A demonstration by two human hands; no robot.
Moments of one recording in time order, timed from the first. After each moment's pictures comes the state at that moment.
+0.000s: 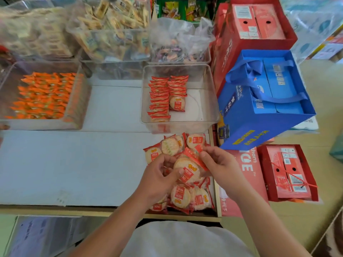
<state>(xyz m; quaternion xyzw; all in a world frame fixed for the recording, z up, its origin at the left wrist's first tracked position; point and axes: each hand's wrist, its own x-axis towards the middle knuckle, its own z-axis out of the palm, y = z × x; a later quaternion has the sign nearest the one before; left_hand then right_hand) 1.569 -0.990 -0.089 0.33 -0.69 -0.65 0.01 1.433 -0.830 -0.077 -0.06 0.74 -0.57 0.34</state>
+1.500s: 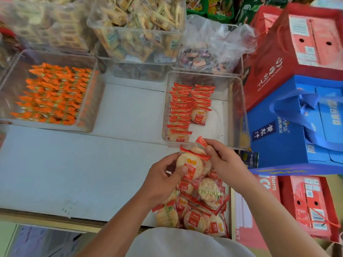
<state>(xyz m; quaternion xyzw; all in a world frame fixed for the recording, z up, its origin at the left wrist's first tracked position) 1.534 -1.082 -0.096 0.32 -0.67 -0.67 0.01 1.371 -0.946 -0.059 -0.20 0.82 -0.38 0.37</state>
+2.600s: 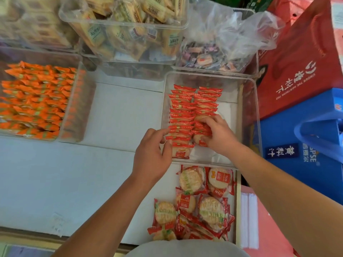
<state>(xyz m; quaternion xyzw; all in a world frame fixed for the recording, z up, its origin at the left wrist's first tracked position) 1.447 -1.165 -0.136 0.36 -0.83 -0.41 0.11 1.234 -1.030 -0.171 -0.37 0.87 -0.17 0.29</state>
